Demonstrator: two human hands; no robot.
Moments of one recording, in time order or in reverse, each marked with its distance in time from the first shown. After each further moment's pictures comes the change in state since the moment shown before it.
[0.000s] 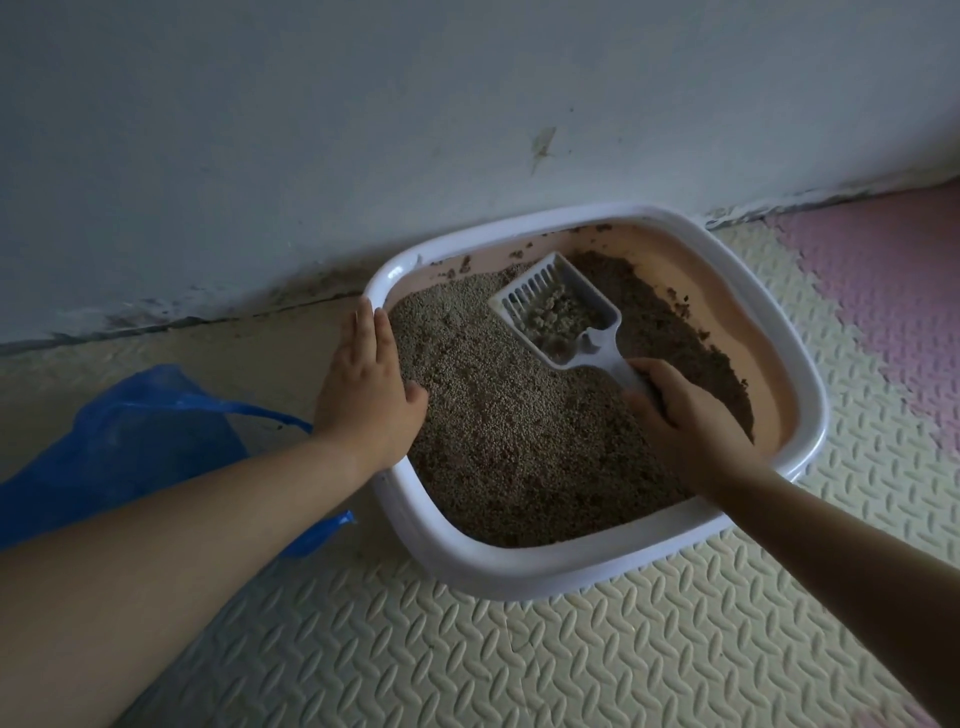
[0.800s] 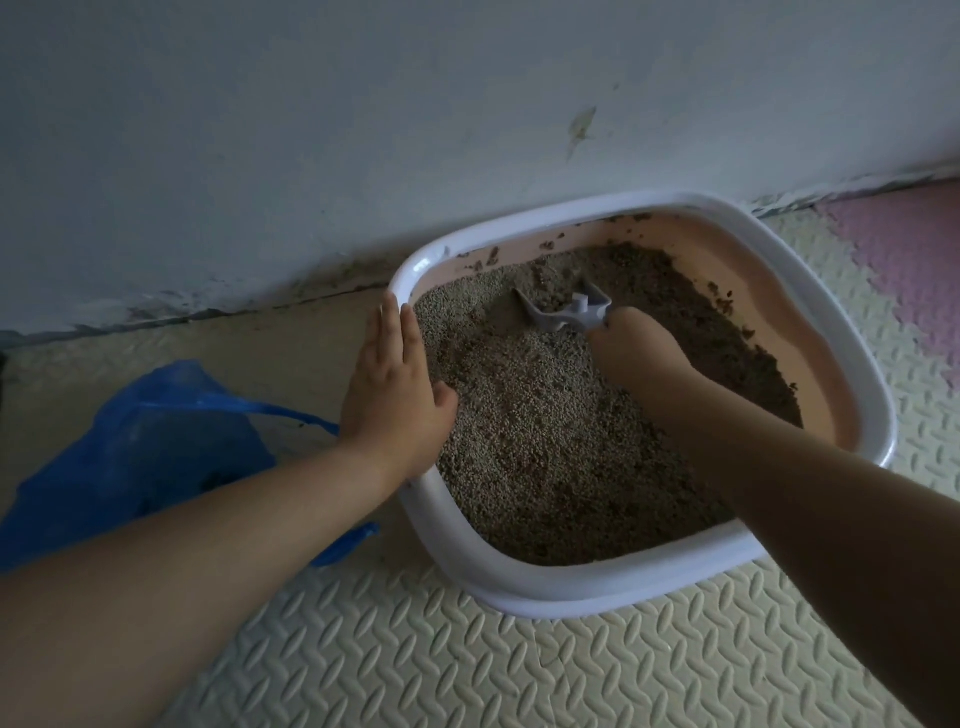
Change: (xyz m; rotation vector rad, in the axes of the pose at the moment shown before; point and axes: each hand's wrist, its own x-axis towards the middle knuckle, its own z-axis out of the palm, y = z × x) left_hand 0.001 -0.002 0.007 -0.045 0.054 0.019; right_hand 0.105 -0.049 0.040 -0.131 -0.205 0.341
